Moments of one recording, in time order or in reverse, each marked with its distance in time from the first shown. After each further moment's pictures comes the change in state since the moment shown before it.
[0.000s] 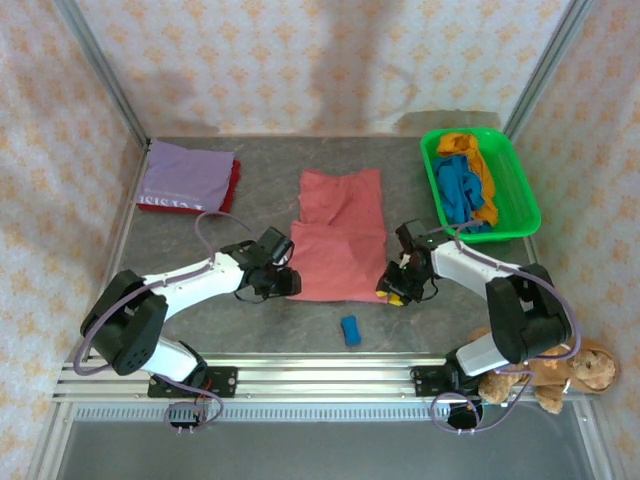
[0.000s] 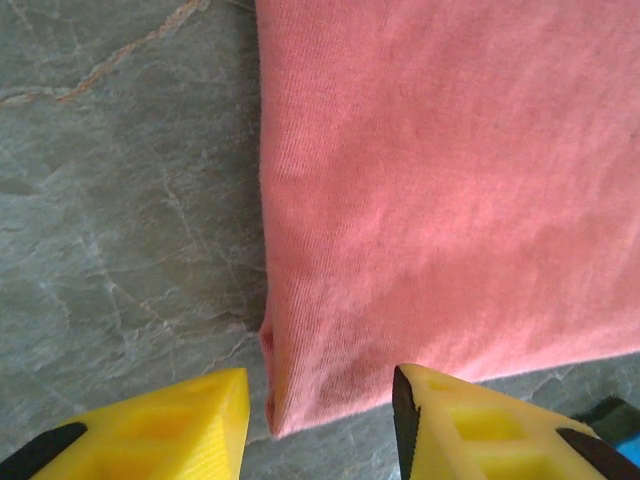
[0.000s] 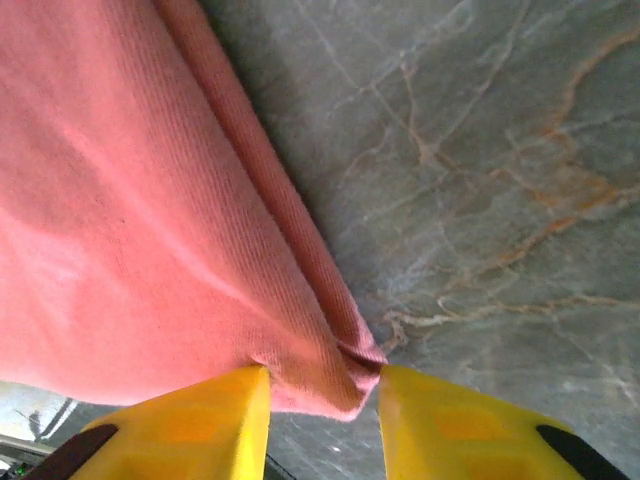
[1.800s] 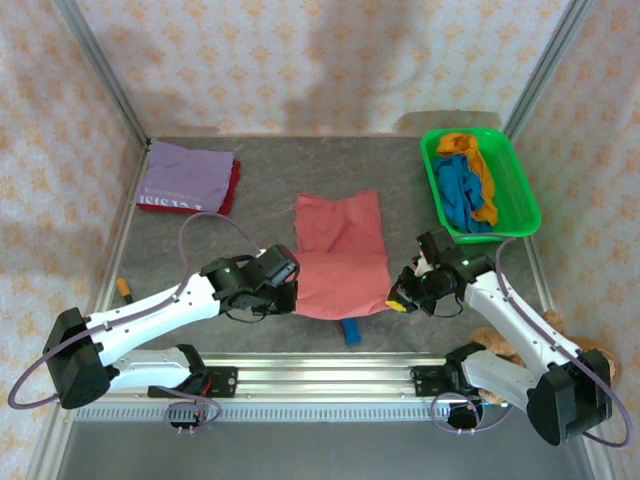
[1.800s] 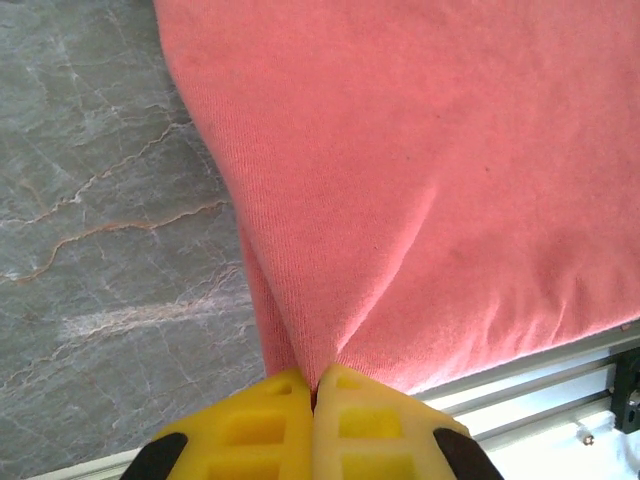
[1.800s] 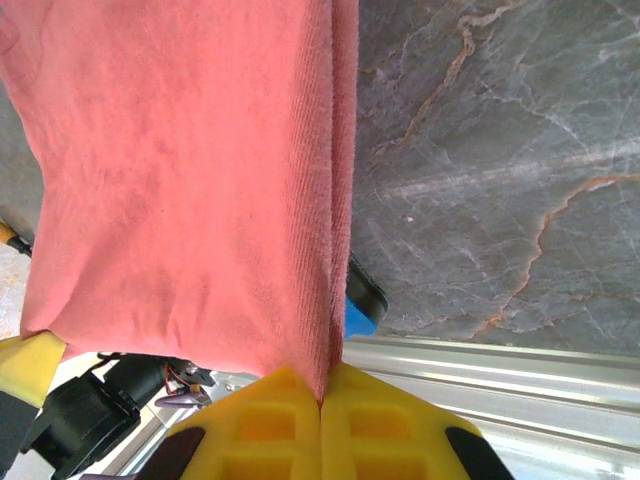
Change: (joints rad) left arm -0.262 -0.287 0.098 -0.323 -0.130 -0.203; right arm 0.014 -0.459 -0.019 -0.264 -0.125 0.113
